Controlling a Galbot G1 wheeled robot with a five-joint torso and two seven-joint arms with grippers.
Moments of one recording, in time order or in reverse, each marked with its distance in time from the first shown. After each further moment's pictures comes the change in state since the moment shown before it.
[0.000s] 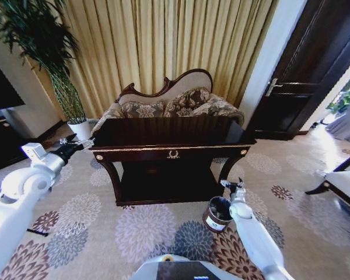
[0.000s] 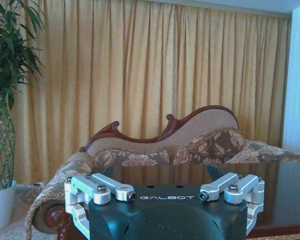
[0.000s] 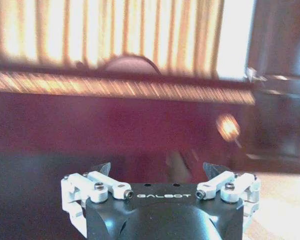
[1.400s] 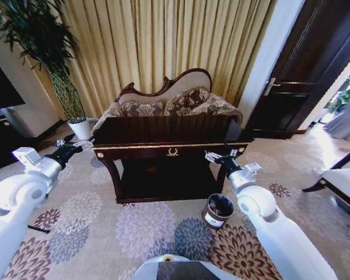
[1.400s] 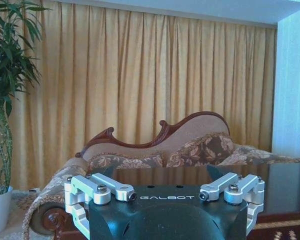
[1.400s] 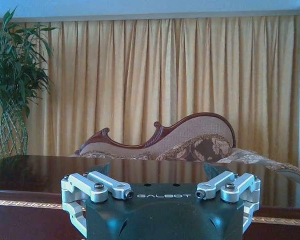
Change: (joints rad) left arm 0.102 -0.028 -0.094 -0.102 -0.002 0.003 -0.008; right arm -0.099 -0.172 -0.040 0.712 0.219 -0.333 0.090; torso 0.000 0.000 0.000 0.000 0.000
